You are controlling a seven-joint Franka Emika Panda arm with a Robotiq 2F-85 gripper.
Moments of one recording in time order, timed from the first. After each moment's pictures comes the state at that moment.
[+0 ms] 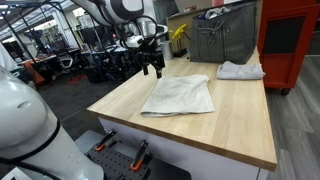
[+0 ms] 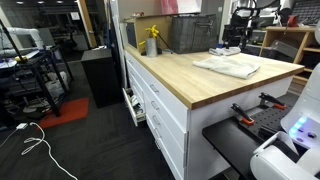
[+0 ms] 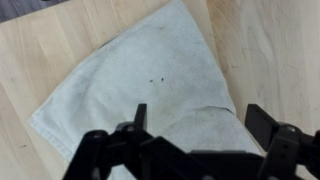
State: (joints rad) arm -0.13 -0.24 -0.09 -2.51 -0.01 2.19 0.08
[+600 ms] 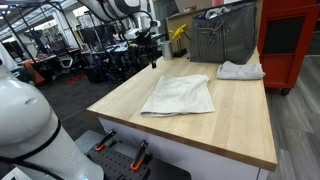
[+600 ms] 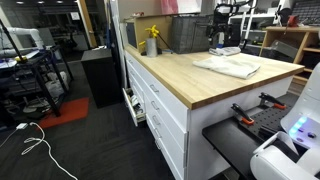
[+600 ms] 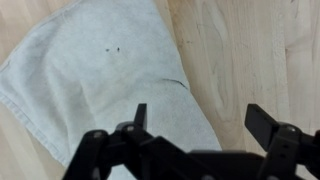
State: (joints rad) arm -0.05 -0.12 -0.03 -2.32 0.02 2.12 0.14
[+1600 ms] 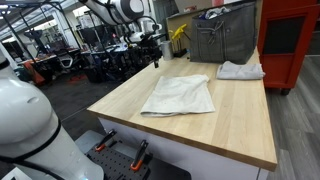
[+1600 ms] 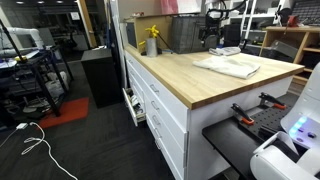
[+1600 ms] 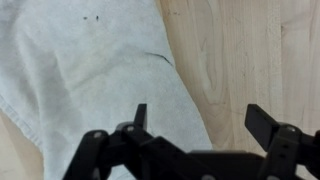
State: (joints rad) arm -0.03 0.01 -0.01 -2.22 0.02 2.17 0.14
